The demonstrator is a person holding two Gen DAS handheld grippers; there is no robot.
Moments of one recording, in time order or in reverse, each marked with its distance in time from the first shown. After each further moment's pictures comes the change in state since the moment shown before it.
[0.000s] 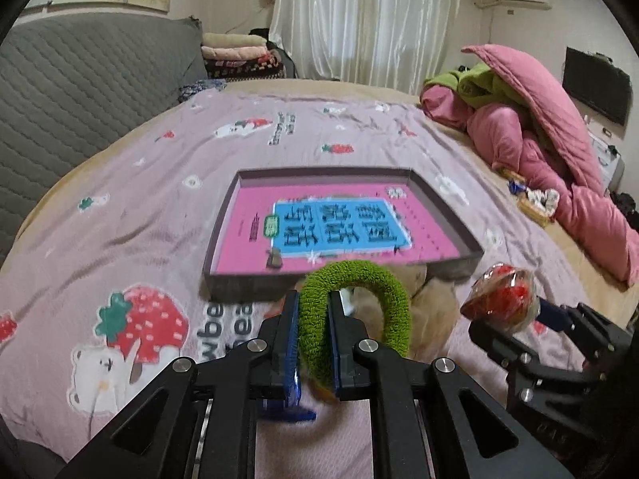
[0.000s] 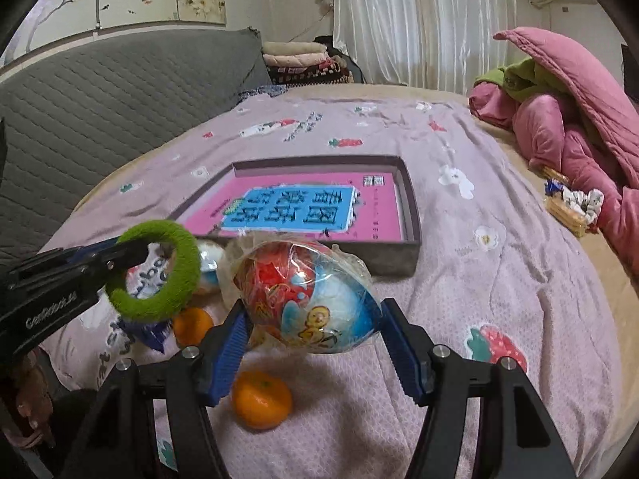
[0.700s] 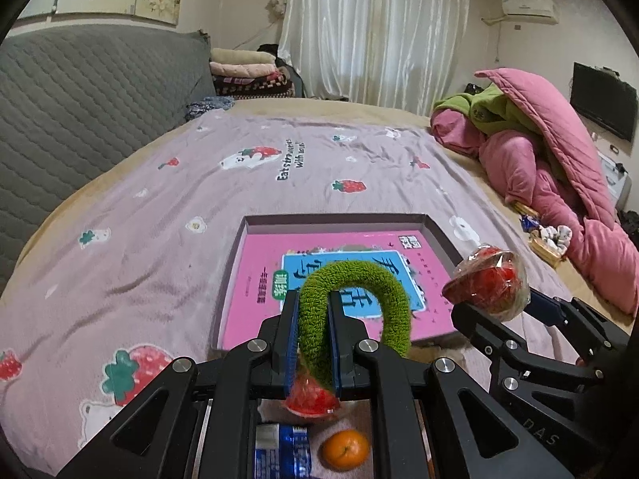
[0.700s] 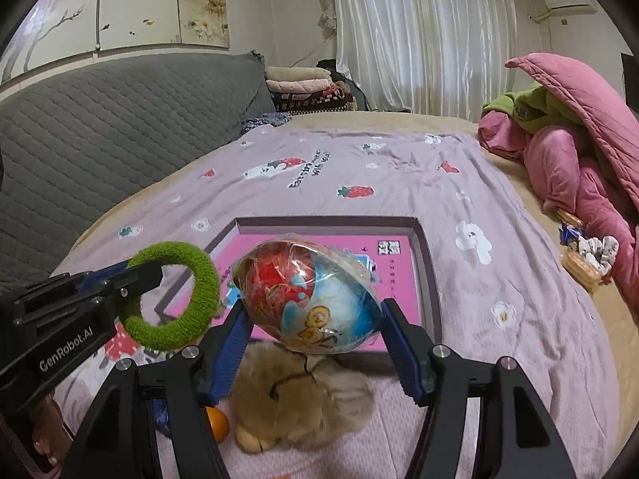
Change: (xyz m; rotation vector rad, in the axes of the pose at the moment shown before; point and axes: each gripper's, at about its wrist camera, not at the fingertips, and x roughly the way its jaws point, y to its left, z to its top) left arm 0.019 0.009 0.056 -0.023 -0.053 0.026; right arm 0.028 0.011 0.068 0.002 -0.080 0.015
